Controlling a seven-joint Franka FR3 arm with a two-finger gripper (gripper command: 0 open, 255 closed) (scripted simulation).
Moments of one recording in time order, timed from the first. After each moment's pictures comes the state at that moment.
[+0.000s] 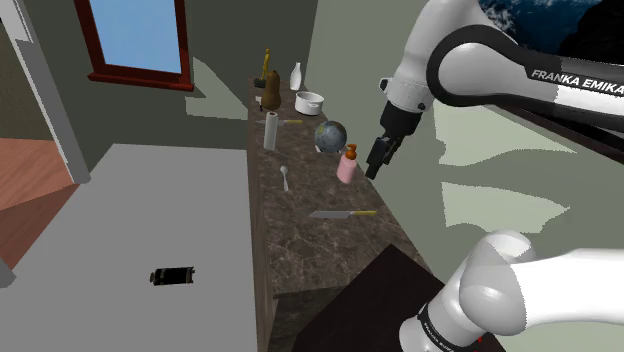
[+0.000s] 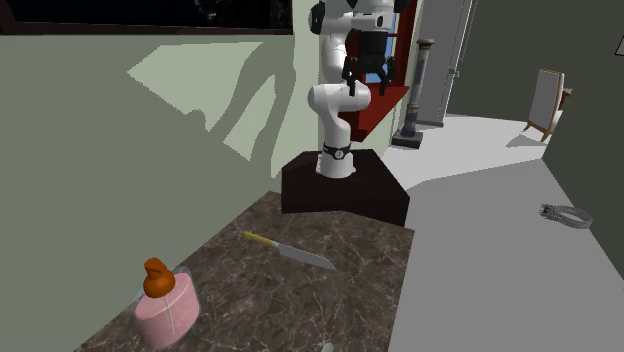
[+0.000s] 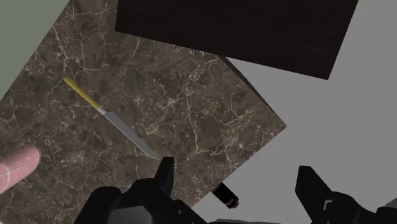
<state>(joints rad) 0.02 -0.81 0.04 -2.45 0.01 1.67 -0.12</state>
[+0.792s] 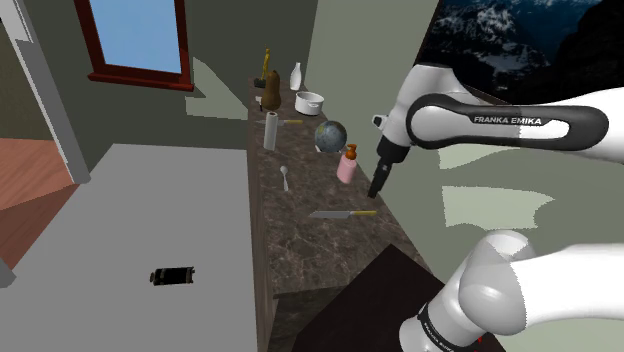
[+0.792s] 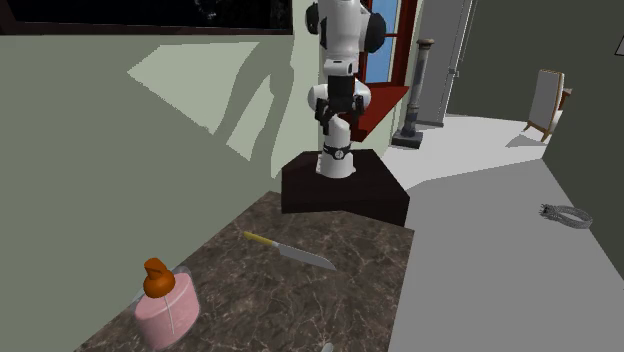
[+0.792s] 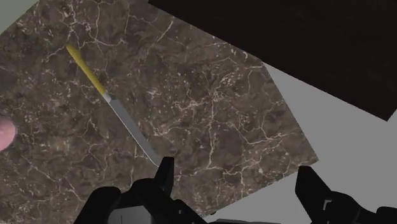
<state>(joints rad) 0.01 -0.75 -0.17 -2.67 -0.12 1.98 -0.47</state>
